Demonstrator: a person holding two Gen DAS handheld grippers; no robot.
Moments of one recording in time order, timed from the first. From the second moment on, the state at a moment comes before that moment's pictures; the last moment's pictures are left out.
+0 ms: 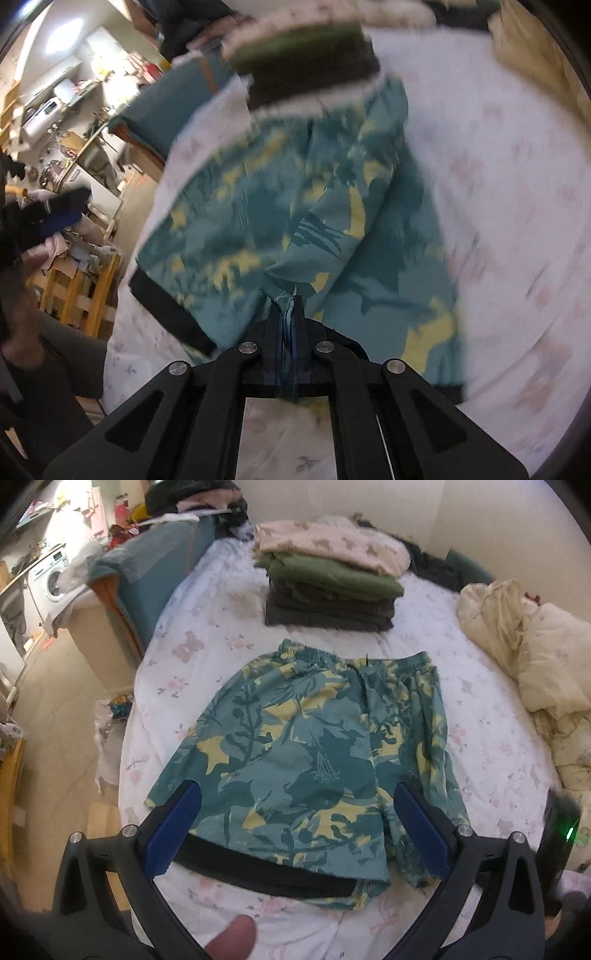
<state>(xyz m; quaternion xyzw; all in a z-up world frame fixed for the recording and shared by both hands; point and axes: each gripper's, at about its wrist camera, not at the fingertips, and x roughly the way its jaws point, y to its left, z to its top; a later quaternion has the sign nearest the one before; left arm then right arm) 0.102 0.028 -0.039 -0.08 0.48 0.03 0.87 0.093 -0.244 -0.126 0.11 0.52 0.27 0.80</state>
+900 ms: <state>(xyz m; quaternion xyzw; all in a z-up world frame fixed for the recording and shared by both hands) 0.334 -0.186 -0.127 0.07 0.62 -0.18 0.76 0.088 -0.243 -0.133 0.14 0.54 0.30 0.78</state>
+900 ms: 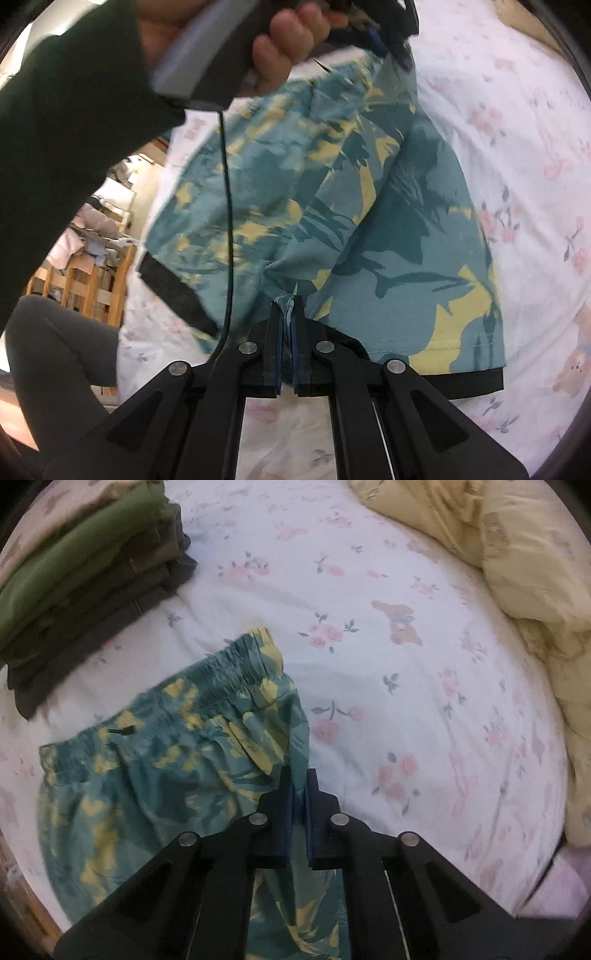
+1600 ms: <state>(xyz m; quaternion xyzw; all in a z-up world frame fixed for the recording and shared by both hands) 0.361 0.061 -0.109 0.06 0.58 -0.06 0.81 0.120 -0.057 -0.074 0.15 0.48 0.45 0.74</state>
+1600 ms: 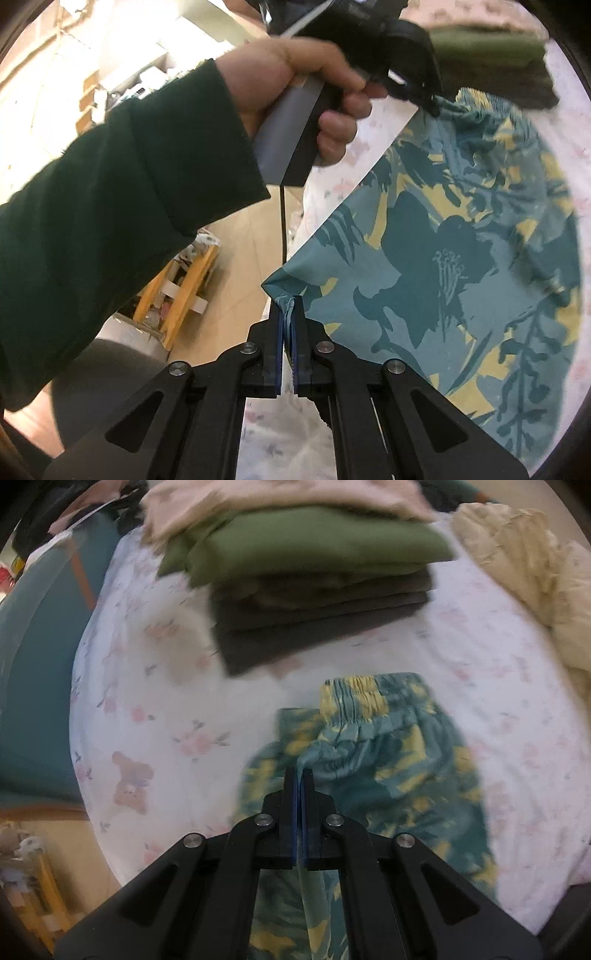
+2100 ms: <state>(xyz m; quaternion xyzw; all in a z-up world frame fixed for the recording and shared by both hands) 0.293 0.165 -0.084 0.01 0.56 -0.06 0.83 0.125 0.006 -0.076 0.09 0.51 0.43 0.74</state>
